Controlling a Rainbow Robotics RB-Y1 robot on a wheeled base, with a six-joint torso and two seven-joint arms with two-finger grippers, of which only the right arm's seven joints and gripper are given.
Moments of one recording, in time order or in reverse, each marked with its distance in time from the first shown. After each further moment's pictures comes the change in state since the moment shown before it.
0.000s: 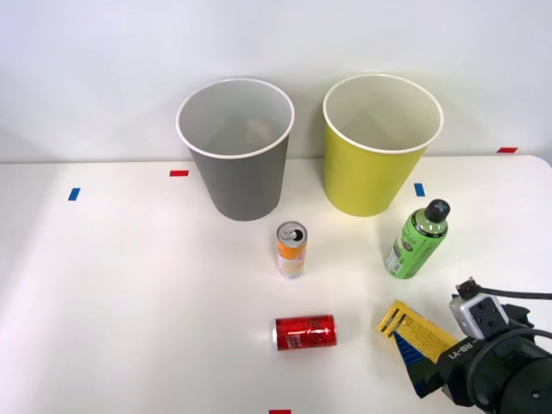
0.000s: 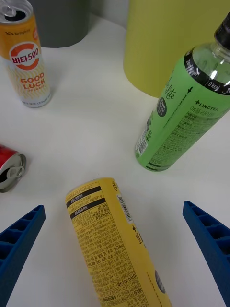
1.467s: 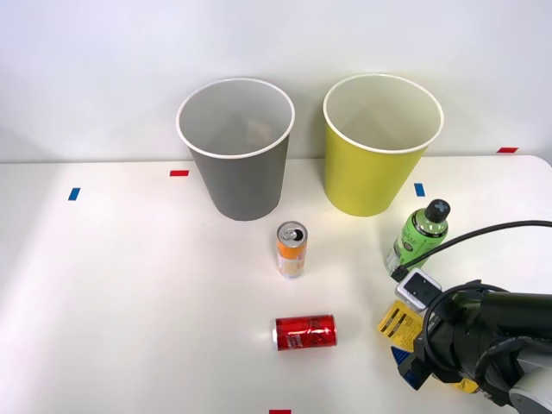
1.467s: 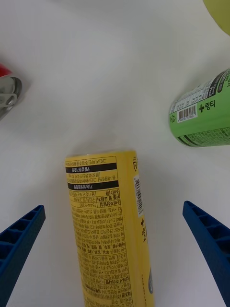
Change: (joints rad) arm -0.454 0.183 0.036 0.106 -0.290 0.731 0.419
